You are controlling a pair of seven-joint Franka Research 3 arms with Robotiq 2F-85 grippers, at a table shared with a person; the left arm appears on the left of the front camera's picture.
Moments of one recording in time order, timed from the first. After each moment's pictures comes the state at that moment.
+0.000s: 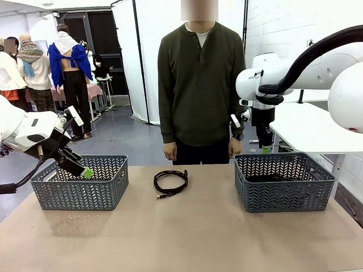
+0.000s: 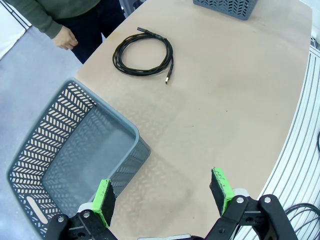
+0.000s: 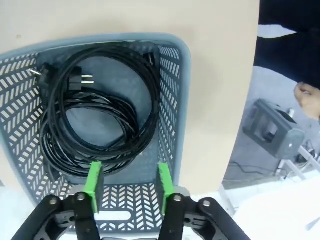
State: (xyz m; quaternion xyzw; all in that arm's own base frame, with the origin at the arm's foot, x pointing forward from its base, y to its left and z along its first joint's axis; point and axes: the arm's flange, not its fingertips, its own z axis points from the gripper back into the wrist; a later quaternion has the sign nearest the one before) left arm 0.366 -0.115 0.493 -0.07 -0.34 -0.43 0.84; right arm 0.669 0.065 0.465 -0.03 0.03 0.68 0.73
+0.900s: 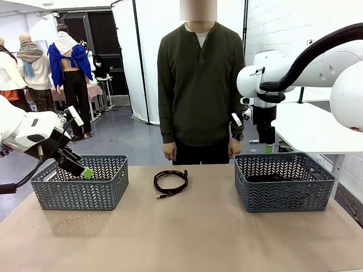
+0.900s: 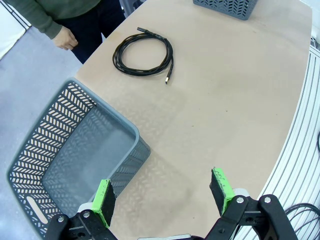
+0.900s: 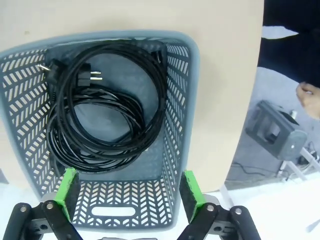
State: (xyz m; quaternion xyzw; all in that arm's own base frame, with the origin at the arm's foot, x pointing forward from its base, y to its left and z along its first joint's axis) left arm 0.366 -0.115 0.493 -0.07 -0.34 -0.43 0.84; right arm 0.664 0.063 0.472 -0.02 0.03 0.68 0.73
